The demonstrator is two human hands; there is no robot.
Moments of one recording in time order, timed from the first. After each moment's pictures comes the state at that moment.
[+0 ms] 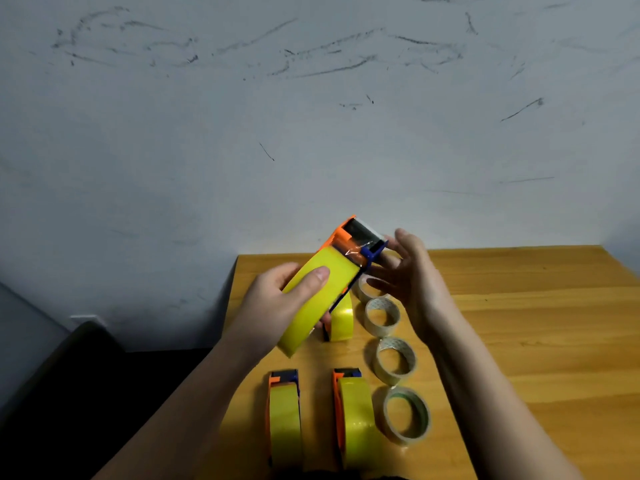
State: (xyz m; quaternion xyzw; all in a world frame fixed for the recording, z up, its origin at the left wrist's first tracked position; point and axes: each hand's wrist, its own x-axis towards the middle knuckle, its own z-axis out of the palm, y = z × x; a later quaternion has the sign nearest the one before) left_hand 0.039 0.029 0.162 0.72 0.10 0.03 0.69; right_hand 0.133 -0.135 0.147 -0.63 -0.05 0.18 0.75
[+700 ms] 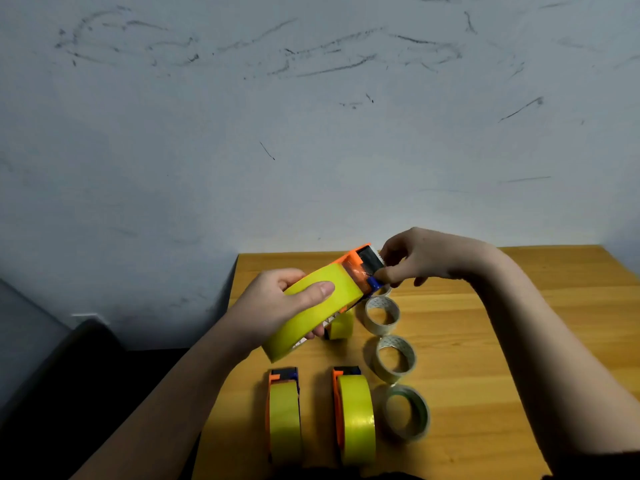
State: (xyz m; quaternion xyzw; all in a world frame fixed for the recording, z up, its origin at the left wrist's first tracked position) left_hand 0.040 0.038 0.163 0.75 0.06 -0.05 0.66; right_hand 0.179 -0.158 0.196 -0.89 -0.28 0.29 0.22
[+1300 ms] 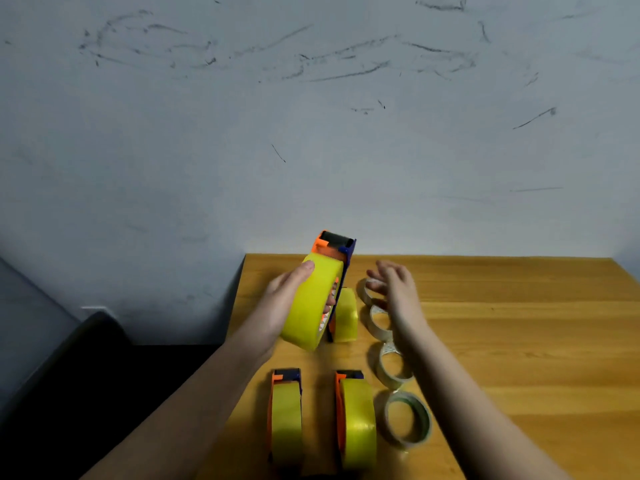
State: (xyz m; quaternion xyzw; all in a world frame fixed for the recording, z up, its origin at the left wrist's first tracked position) left_hand 0.064 0.042 0.113 0.62 0.20 0.01 0.76; right_hand 0.143 -0.114 0.099 -0.68 0.07 0.13 0.72
